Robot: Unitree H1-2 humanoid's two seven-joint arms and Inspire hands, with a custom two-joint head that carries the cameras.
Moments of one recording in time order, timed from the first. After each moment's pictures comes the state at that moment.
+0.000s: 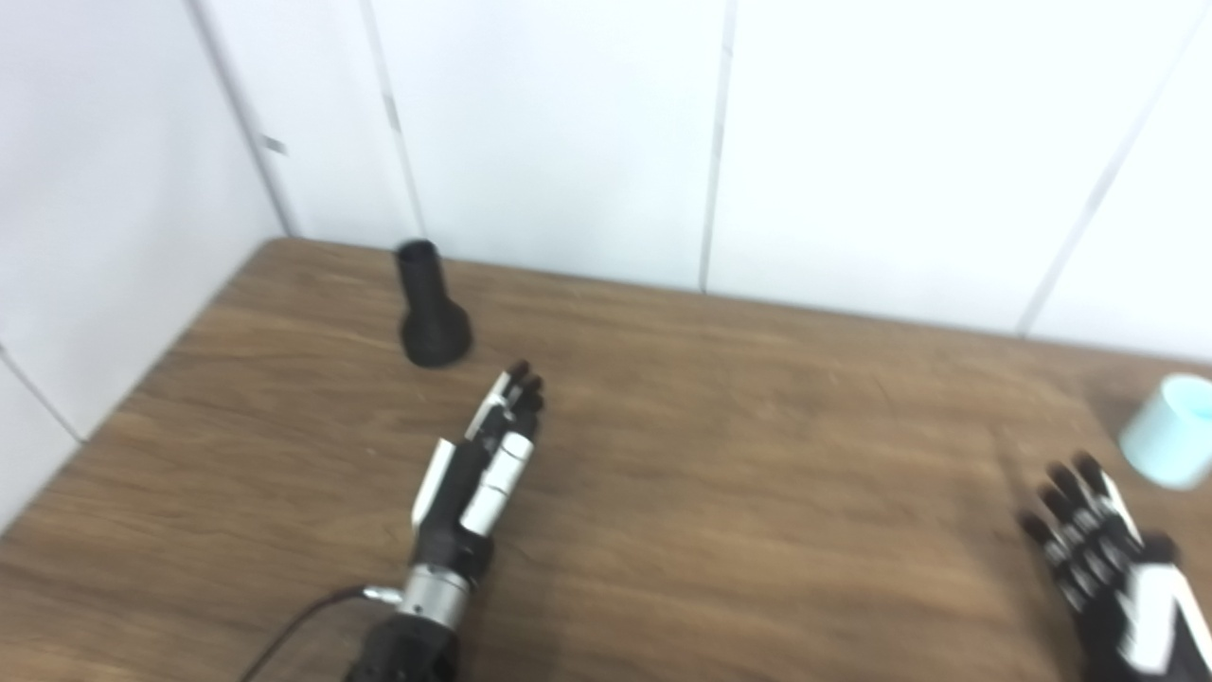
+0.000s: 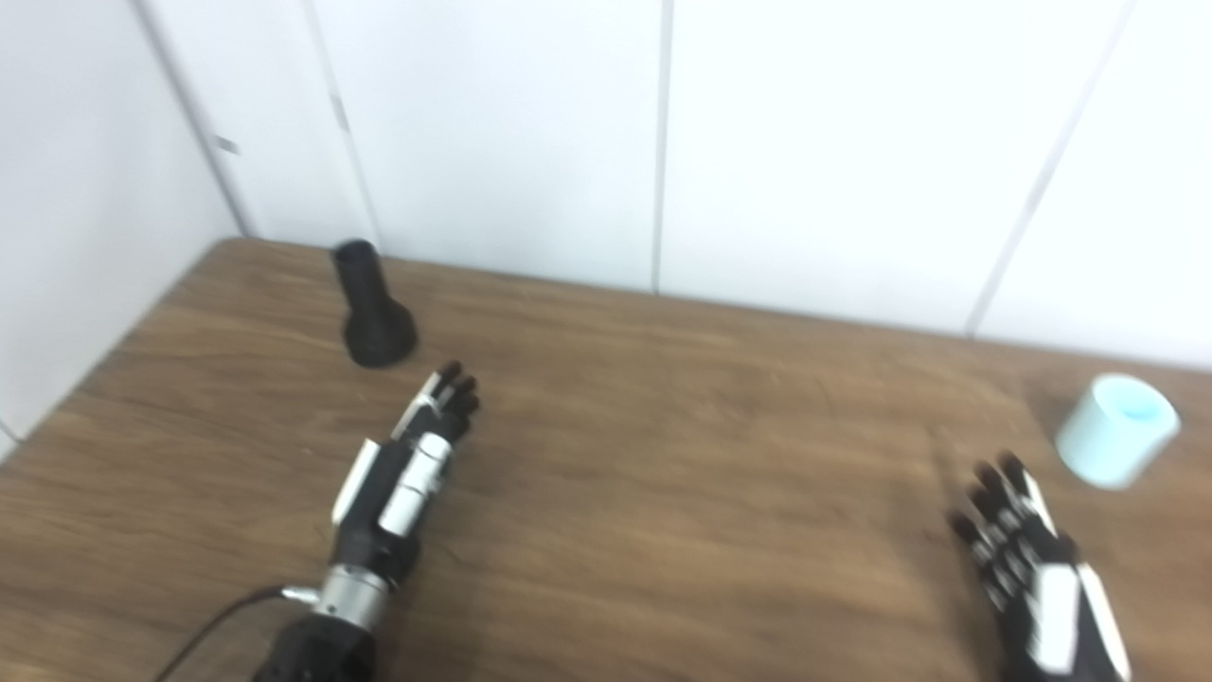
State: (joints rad) left arm 0.04 0.05 0.07 -0.15 -0.07 -0.08 -0.04; right arm 0.03 -0.18 -0.15 -0.09 0.25 0.02 0.16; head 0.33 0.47
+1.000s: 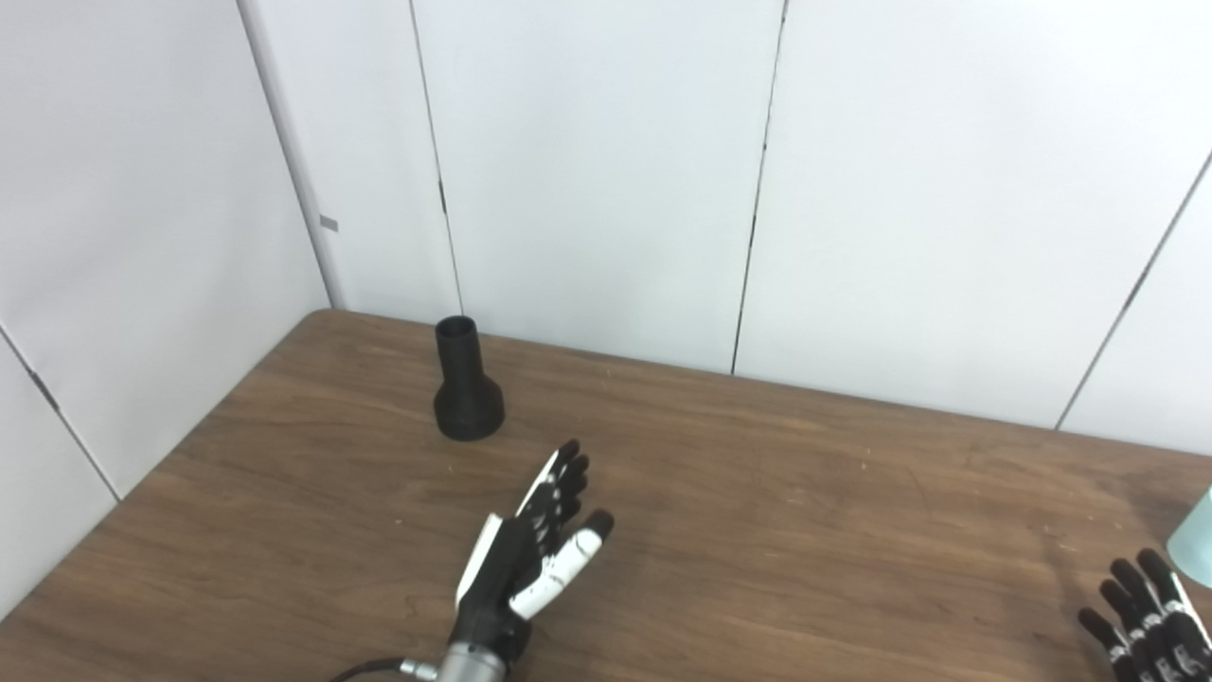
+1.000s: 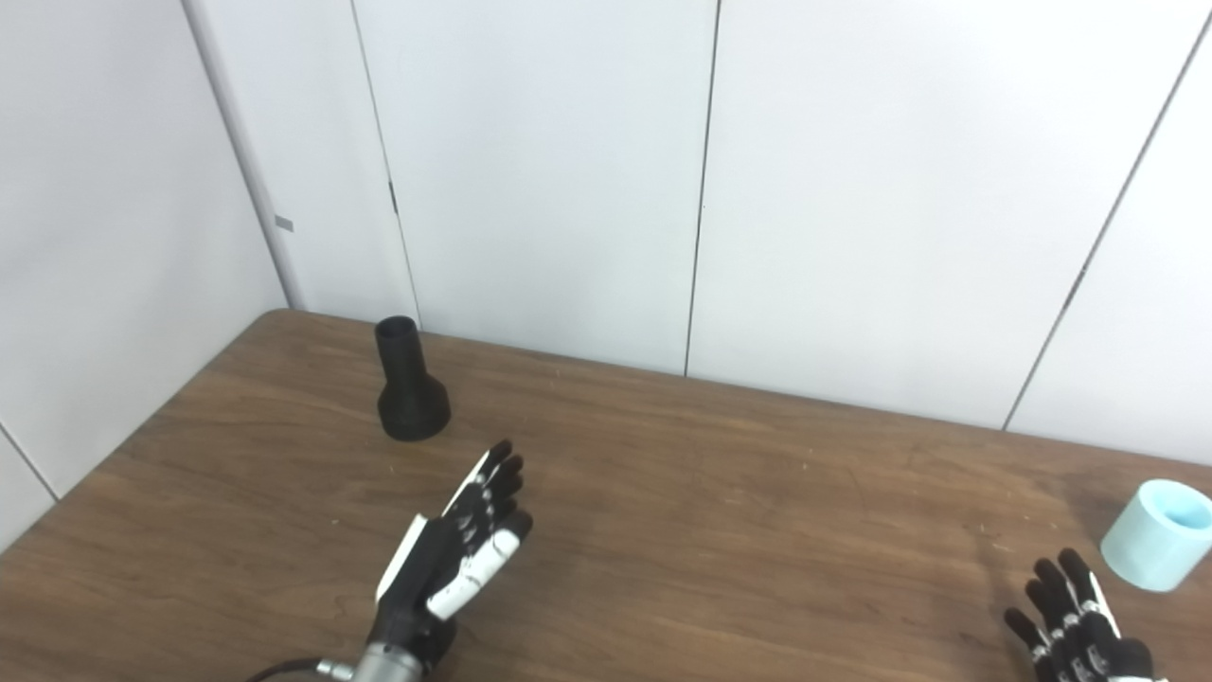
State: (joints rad) left arm 0.08 0.05 0.07 -0.21 0.06 0.00 0.02; right arm 0.01 -0.20 -0.16 -0.06 0.29 -0.02 0.20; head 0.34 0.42
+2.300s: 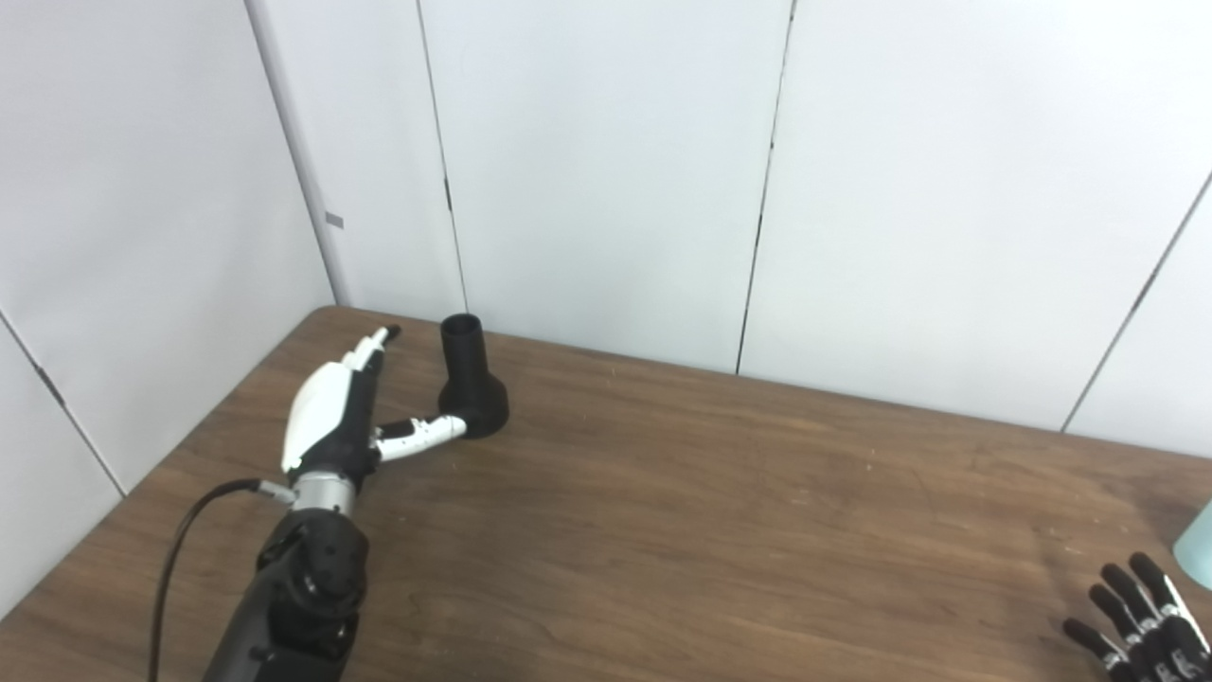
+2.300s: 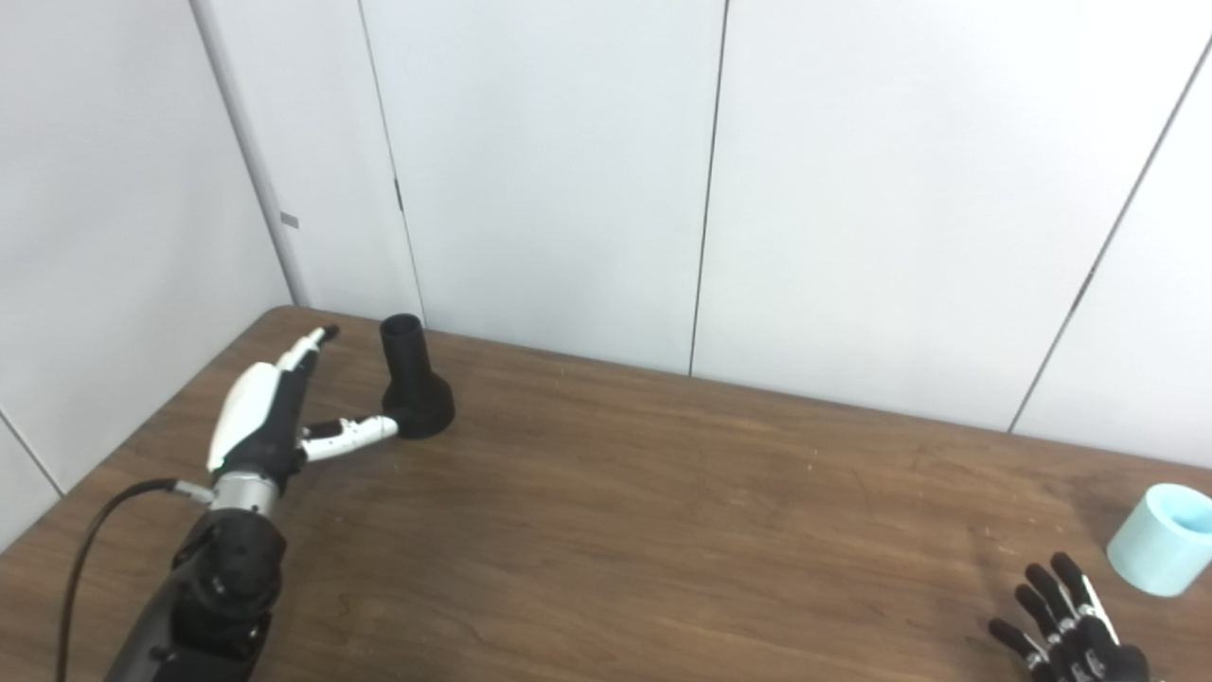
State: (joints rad) left arm -0.23 0.43 0.10 -0.04 0.58 0.42 0.05; right arm 0.01 -0.21 -0.15 -0.04 0.26 -0.02 0.20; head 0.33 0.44
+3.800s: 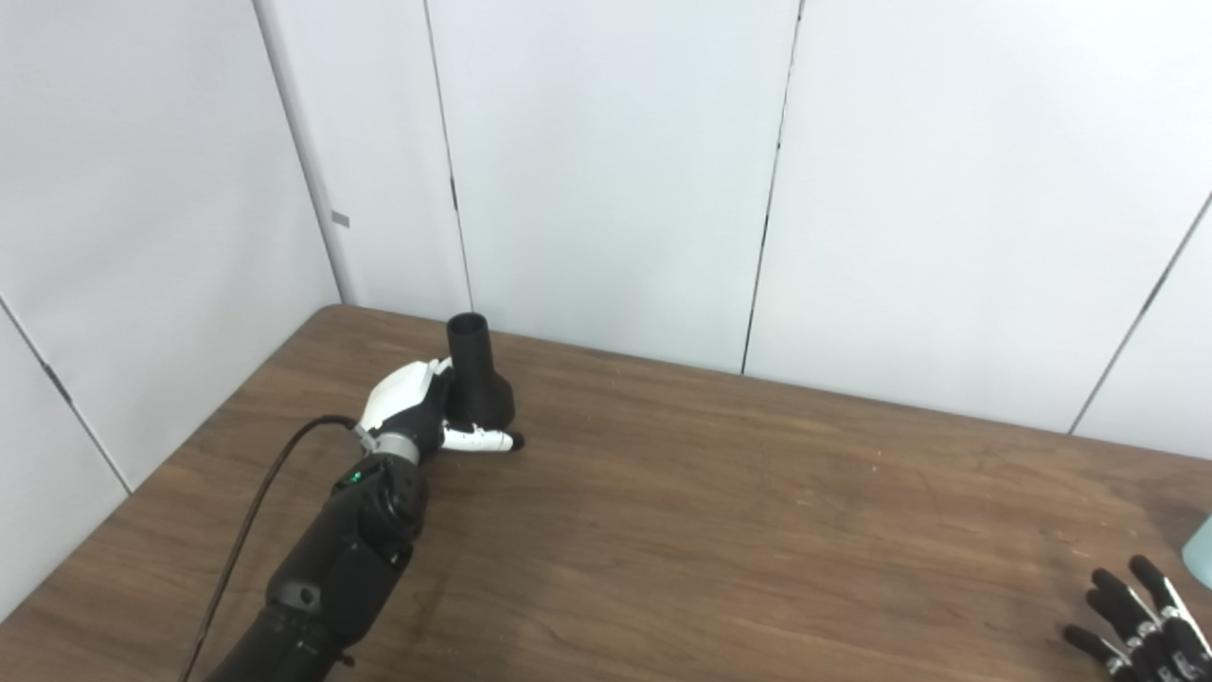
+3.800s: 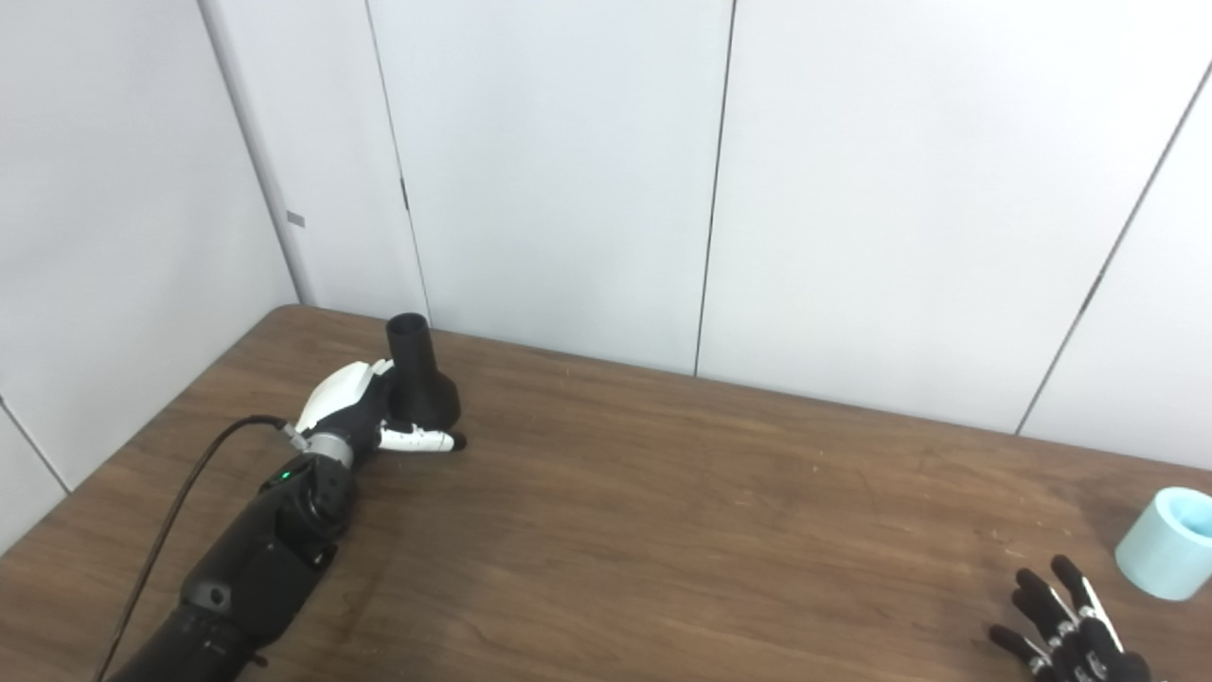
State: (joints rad) left arm -0.46 0.49 -0.10 0.36 0.58 0.41 0.02; right arm 0.02 -0.22 -0.14 -0.05 0.24 -0.01 0.19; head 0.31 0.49
